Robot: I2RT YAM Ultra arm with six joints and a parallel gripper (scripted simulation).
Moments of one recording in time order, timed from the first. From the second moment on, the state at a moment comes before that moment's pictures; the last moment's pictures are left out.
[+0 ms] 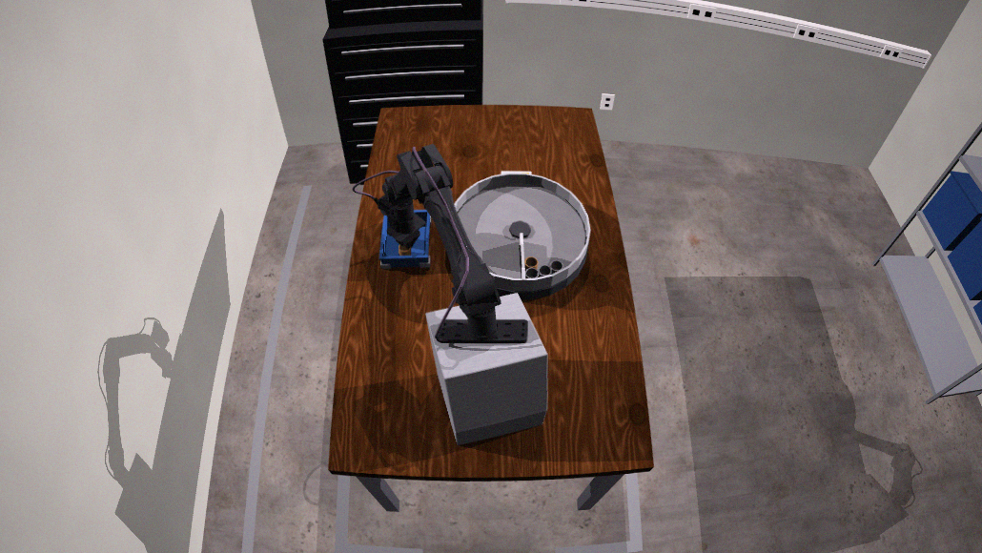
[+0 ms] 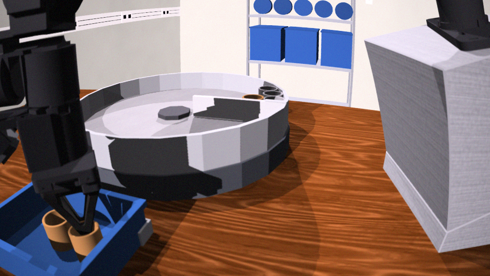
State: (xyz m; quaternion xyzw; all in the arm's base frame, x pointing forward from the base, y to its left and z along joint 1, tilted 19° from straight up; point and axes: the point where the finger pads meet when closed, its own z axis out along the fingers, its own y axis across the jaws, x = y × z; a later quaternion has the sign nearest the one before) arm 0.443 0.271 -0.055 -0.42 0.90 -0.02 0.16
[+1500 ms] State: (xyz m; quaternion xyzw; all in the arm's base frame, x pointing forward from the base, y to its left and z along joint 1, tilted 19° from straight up) arm 0.443 0.271 -0.055 -0.42 0.90 -0.02 0.16
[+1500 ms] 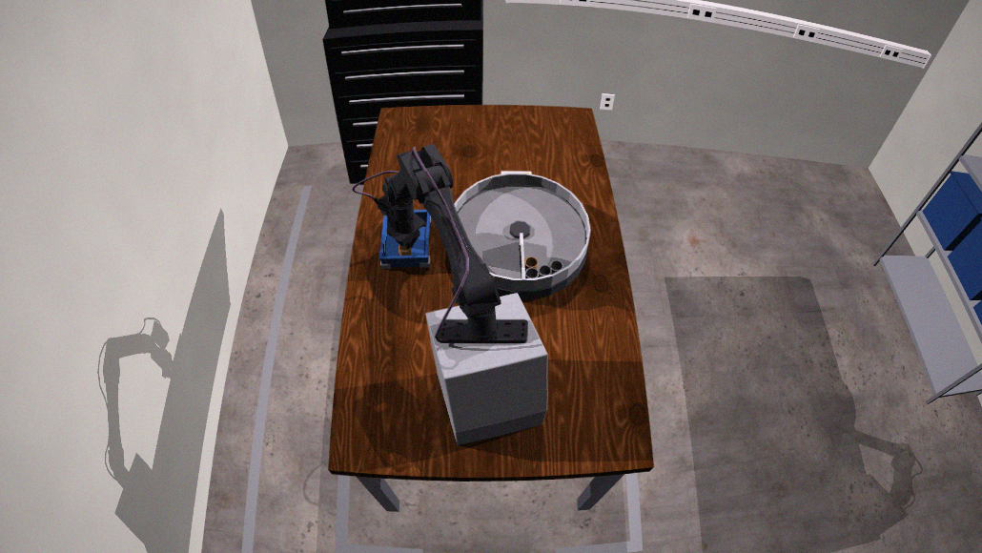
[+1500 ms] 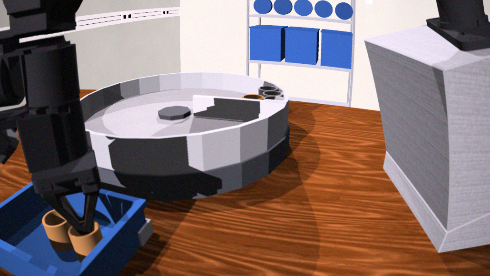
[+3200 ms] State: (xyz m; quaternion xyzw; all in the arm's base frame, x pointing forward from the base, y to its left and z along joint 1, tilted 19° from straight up) arm 0.442 0.270 -0.055 -0.42 0.90 -0.02 0.16
